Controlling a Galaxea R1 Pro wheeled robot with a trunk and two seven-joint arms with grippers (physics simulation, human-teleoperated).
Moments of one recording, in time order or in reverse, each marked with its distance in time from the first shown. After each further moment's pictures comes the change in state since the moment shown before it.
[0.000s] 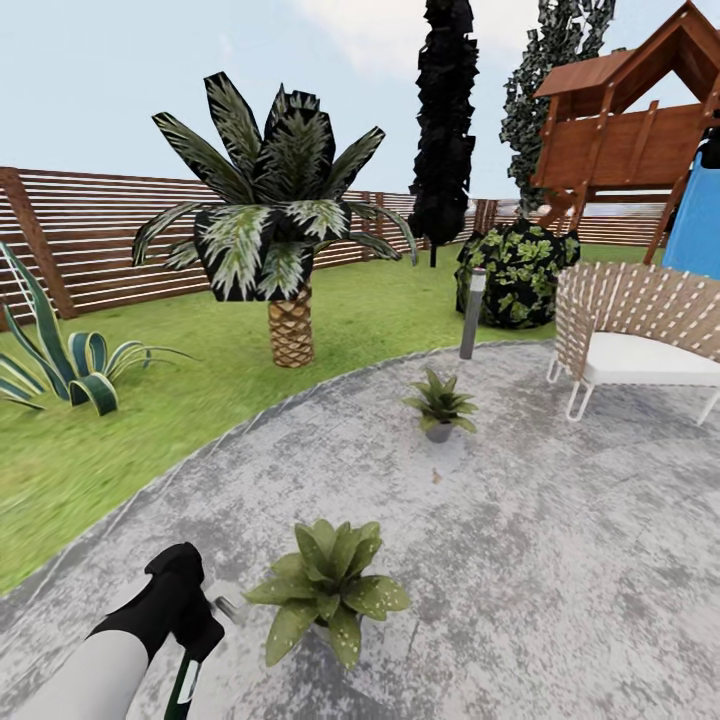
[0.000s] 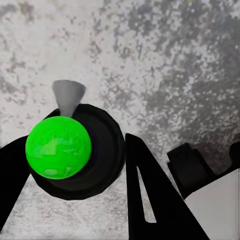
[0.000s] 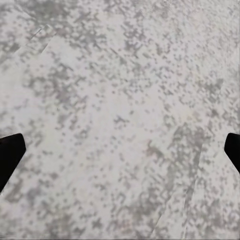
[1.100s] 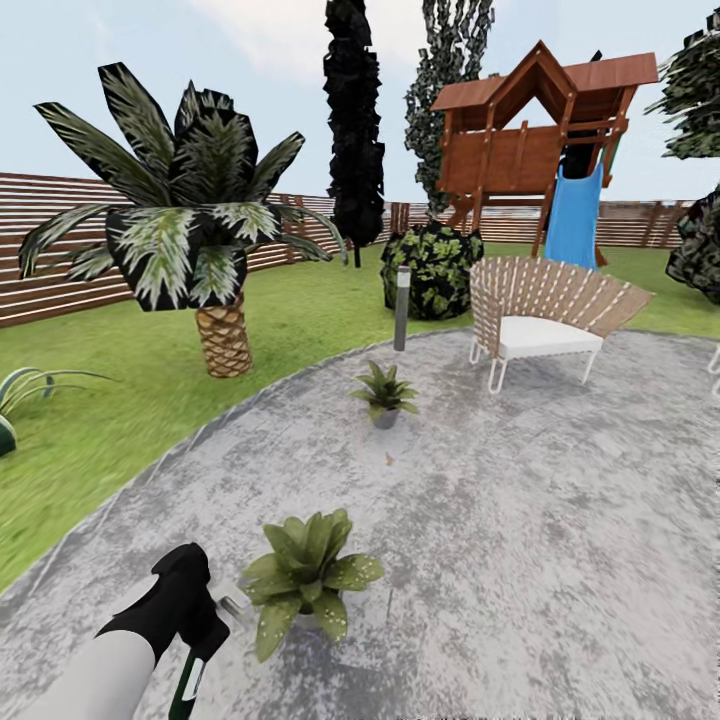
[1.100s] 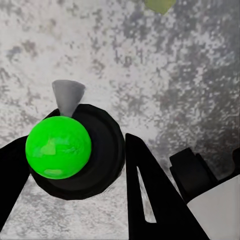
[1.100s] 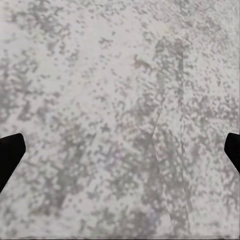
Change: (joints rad) left arm 0.000 -0.020 0.000 0.004 -0.002 0.001 0.034; right arm 0.000 0.001 -0.001 0.000 -0.002 0.002 -0.001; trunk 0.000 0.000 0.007
